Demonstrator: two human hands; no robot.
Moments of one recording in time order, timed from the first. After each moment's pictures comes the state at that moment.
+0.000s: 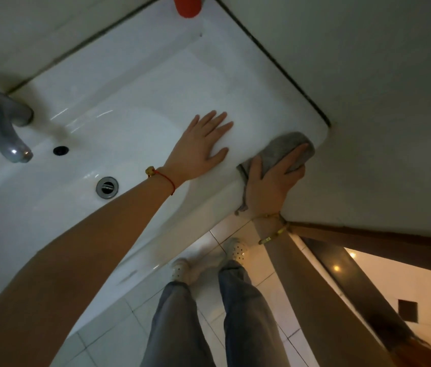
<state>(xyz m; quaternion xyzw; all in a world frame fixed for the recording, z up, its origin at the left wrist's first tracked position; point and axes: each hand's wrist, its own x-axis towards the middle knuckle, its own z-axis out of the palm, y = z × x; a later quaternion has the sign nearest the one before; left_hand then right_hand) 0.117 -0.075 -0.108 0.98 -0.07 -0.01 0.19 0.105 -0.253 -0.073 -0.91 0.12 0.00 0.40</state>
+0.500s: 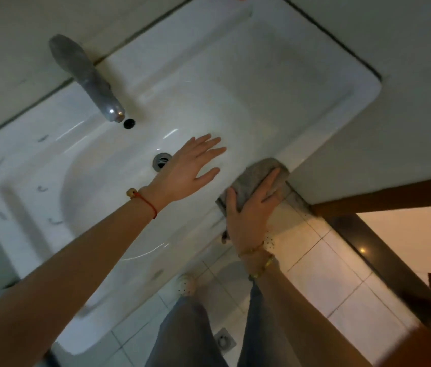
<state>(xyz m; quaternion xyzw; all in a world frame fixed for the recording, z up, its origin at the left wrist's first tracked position) -0.078 0.032 -0.079 0.96 -0.12 -0.04 0.25 -0.110 -0.148 -0.075 -0.90 0.06 0.04 0.44</state>
